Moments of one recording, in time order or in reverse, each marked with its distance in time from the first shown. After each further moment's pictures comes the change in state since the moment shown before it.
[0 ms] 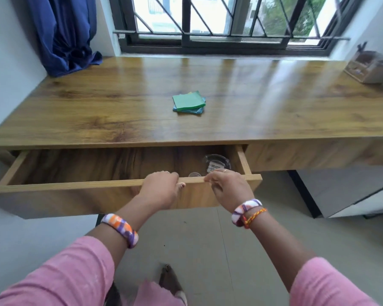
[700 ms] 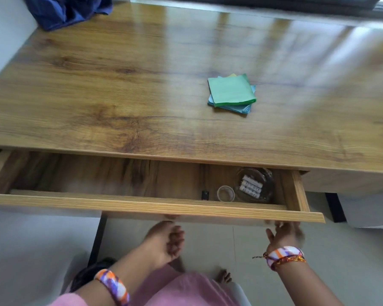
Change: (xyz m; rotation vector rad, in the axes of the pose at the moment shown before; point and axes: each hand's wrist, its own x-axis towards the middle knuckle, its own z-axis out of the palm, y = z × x) left_hand 0.026 -0.043 0.078 -1.878 -0.467 -1.112; right_hand 0.040 0.081 0.083 1.045 0.442 1.325
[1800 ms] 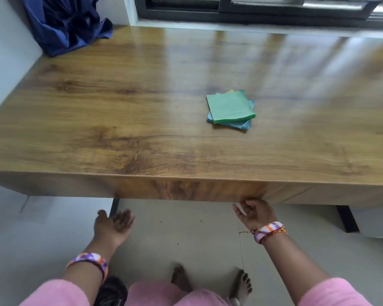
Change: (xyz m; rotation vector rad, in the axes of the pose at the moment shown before) left_hand 0.080 0.079 -0.104 -0.634 0.179 0.213; right_hand 0.032 -0.019 0.085 0.347 -0.416 0.366
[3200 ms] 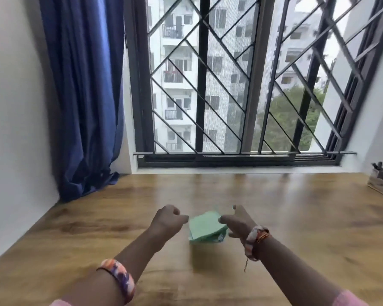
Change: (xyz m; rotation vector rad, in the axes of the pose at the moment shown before) left_hand -0.202 0.054 0.264 1.226 -0.464 1.075; right_hand -0.135 -0.154 0.183 -1.009 -0.190 -0.781
